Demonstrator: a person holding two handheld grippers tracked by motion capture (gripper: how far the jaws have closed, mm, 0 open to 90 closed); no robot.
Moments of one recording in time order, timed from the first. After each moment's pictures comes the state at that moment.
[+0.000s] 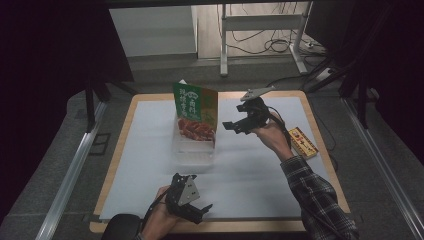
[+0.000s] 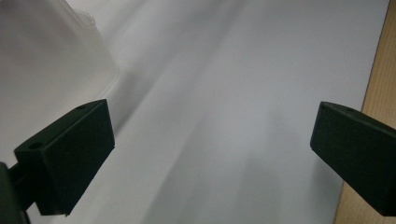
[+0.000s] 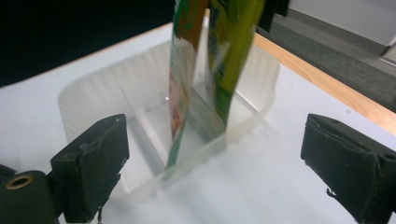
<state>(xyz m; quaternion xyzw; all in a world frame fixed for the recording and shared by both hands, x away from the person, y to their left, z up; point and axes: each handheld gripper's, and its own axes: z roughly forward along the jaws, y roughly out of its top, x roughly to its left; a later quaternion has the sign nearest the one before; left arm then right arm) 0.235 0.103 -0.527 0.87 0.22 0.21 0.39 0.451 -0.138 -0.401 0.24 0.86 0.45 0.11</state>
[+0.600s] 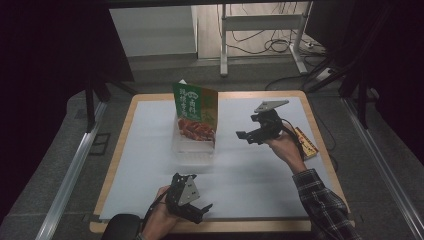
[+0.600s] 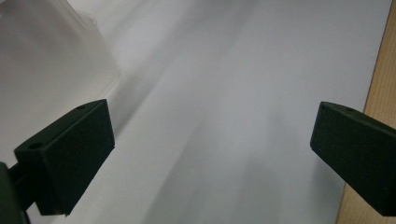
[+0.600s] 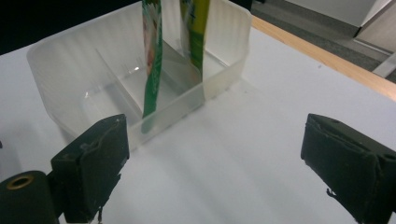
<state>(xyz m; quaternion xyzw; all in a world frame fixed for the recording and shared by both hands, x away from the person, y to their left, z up) 0.235 0.103 -0.527 0.87 0.22 0.21 0.39 0.434 -0.177 -0.427 0.28 0.85 0.43 0.12</state>
